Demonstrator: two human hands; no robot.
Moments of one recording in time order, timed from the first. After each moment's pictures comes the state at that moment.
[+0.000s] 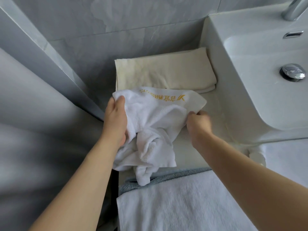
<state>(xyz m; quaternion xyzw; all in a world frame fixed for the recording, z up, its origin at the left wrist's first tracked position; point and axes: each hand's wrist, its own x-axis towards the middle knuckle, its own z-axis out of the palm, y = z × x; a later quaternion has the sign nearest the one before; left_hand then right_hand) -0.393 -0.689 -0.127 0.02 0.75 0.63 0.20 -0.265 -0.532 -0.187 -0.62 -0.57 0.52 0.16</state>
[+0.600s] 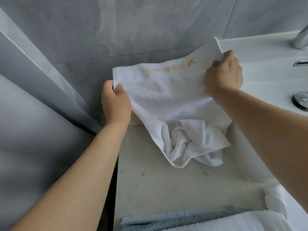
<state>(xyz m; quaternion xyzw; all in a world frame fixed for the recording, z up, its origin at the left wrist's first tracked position) -0.480 -0.610 -0.113 0.09 0.81 0.58 -0.01 -0.360 -0.384 -0.095 -0.53 -0.78 0.19 0.29</state>
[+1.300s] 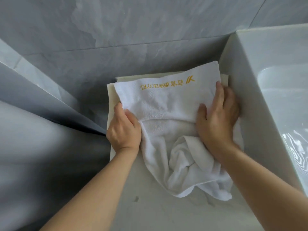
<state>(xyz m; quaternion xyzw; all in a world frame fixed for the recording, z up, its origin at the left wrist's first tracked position) -0.477 -0.584 -0.211 0.11 0.94 0.28 -0.15 -0.346 -0.418 -0.183 -0.43 -0.85 0.19 0.23</state>
